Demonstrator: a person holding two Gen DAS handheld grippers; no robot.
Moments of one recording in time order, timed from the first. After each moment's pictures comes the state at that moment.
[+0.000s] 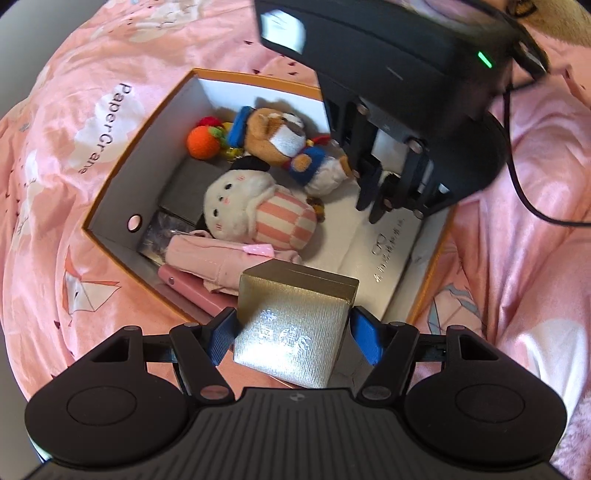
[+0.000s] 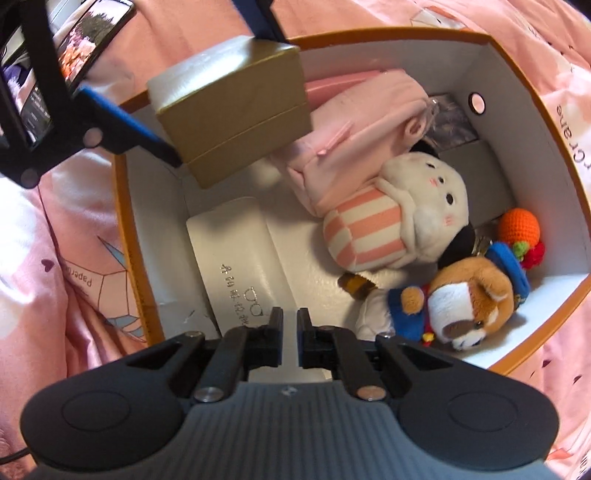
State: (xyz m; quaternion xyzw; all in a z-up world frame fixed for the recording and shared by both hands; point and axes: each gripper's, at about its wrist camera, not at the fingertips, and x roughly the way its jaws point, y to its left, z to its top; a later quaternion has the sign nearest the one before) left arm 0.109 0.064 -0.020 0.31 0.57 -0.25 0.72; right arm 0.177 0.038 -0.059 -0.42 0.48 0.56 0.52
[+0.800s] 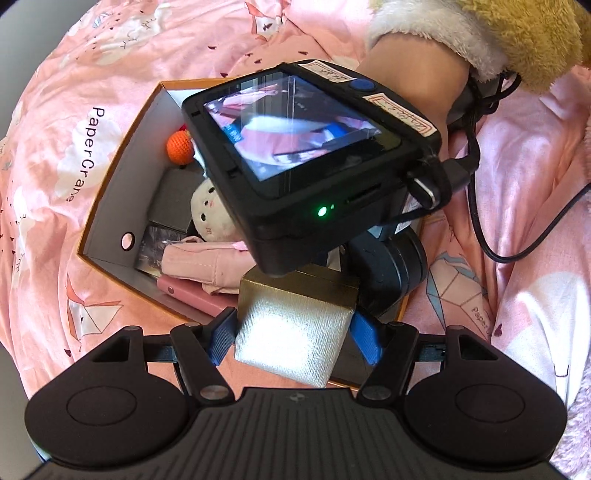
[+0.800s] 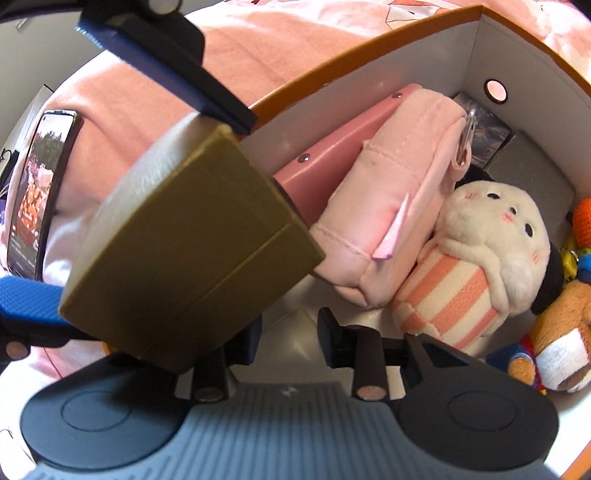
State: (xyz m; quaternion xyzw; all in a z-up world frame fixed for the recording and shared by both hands) left arm 0.100 0.062 -0.020 0.35 0.56 -0.29 0.70; right arm 0.166 0.084 -0.091 -0.27 0.53 0.55 0.59
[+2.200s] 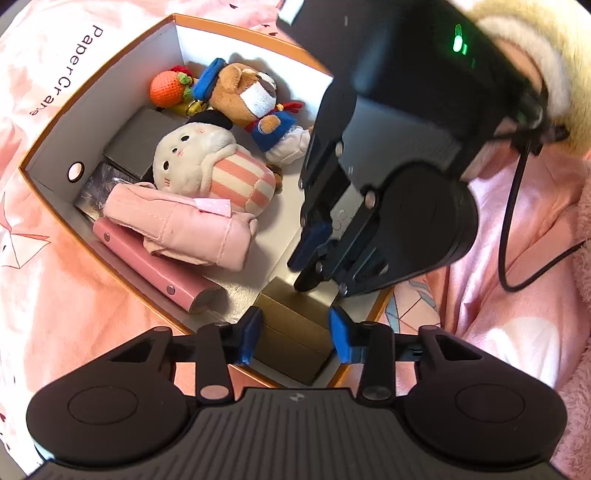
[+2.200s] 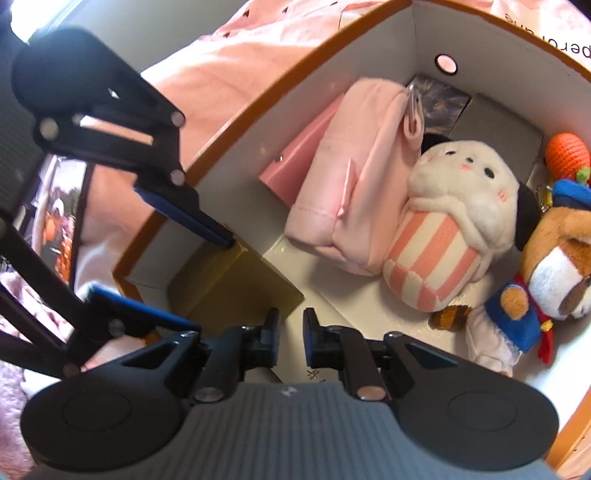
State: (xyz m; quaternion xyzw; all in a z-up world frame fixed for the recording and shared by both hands) left arm 0.113 0.090 -0.045 0.19 0.63 -0.30 0.69; right arm 0.168 0.046 -0.084 -0.18 0.57 0.54 0.60
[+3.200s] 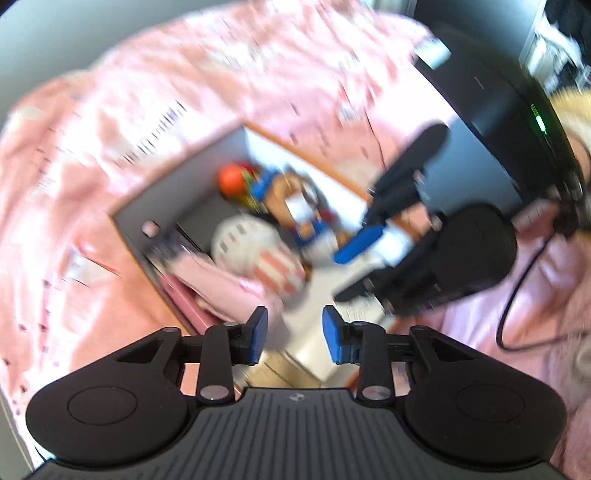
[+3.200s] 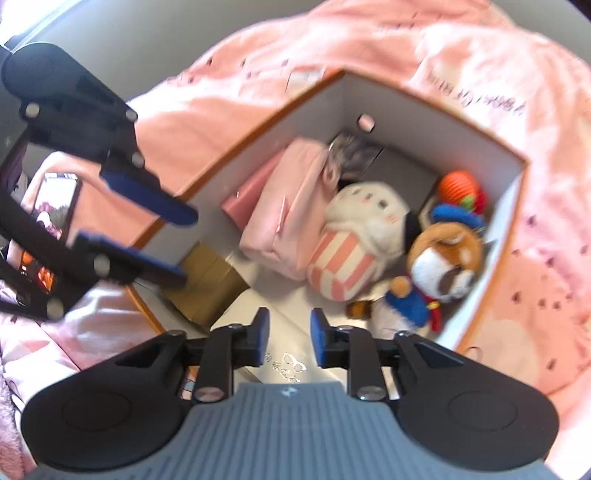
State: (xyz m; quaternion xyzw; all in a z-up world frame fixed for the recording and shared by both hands) left arm 0.081 0.082 0.032 0.14 0.50 -0.20 0.83; right arm 0.127 -0.019 0.003 -0.20 0.48 0.46 0.72
